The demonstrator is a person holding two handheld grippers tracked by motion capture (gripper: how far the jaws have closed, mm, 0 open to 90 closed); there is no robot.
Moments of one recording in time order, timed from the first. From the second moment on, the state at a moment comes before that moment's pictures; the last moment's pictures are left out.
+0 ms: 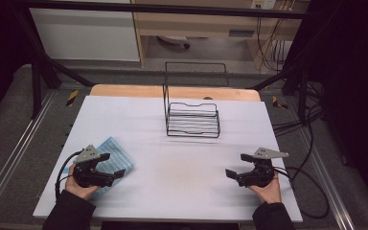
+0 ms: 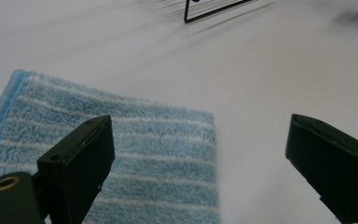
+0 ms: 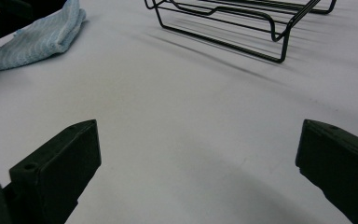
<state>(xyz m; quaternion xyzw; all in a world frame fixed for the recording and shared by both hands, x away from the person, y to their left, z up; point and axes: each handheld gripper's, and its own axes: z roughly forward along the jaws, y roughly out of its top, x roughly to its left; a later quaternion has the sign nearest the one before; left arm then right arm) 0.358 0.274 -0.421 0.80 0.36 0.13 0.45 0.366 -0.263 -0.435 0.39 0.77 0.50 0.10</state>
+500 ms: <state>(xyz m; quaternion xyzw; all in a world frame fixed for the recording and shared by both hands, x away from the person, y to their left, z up) 0.364 0.252 -0.416 0.81 0.38 0.13 0.42 0.366 -0.262 -0.437 0.39 0.77 0.49 0.10</state>
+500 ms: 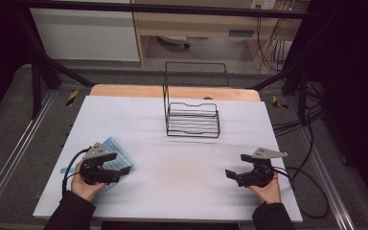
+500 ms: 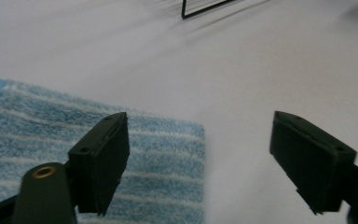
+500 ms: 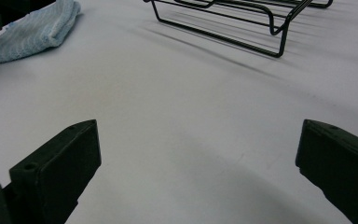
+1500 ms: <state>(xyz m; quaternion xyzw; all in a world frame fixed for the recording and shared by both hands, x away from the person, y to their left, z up) 0.379 0.228 -0.439 0.84 0.41 0.14 0.33 0.368 -0.260 -0.439 0.39 0.78 0.48 0.10</state>
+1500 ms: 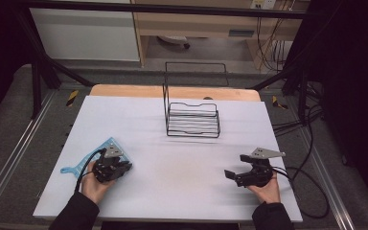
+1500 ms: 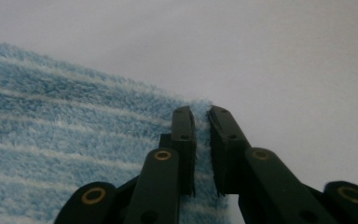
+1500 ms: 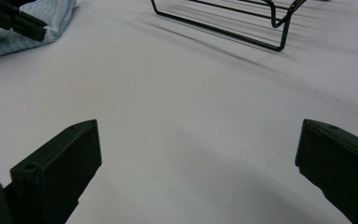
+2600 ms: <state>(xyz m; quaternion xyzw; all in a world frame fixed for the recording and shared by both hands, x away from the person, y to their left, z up) 0.366 0.214 -0.418 0.80 0.43 0.13 0.40 0.369 -0.259 -0.440 0.39 0.78 0.47 0.10</state>
